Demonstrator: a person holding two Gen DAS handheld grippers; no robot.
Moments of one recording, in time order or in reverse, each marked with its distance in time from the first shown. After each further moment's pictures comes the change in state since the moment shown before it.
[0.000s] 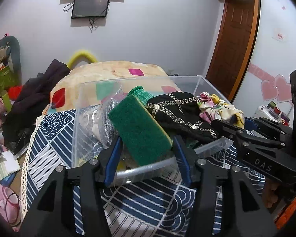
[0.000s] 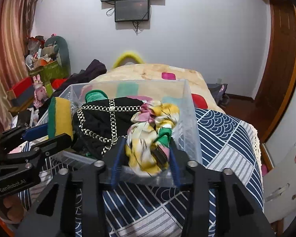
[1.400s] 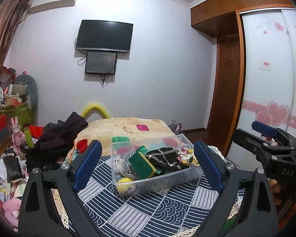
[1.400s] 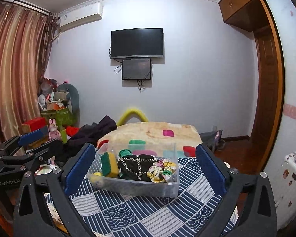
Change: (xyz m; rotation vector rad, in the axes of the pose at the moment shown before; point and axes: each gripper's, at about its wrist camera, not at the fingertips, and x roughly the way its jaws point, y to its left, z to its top) left arm -0.174 -0.031 -0.001 0.049 -0.399 0.069; right arm -0.139 0.019 0.000 0.004 -0.412 0.007
